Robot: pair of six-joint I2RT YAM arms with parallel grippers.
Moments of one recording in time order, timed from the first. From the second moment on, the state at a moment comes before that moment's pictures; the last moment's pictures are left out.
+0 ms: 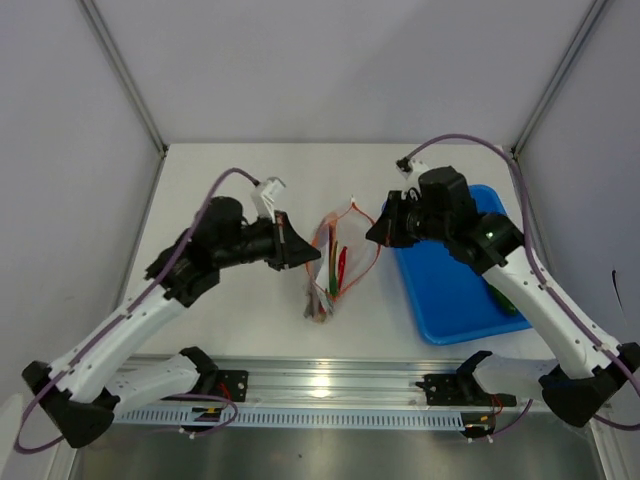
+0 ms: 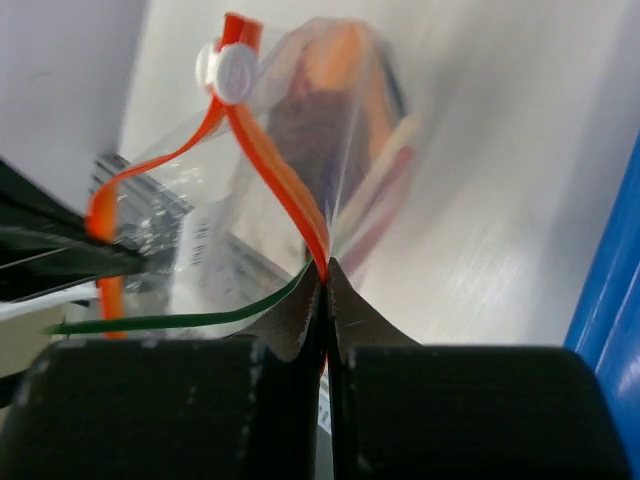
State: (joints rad) left arm -0.68 0.97 1.14 -0.47 0.40 -0.61; right arm 0.64 1.20 1.45 -0.78 -0.19 0.53
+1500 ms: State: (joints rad) left arm -0.67 0.98 1.27 -0.55 0.40 -0.60; right arm 0.63 1.24 1.61 -0.86 -0.14 0.50
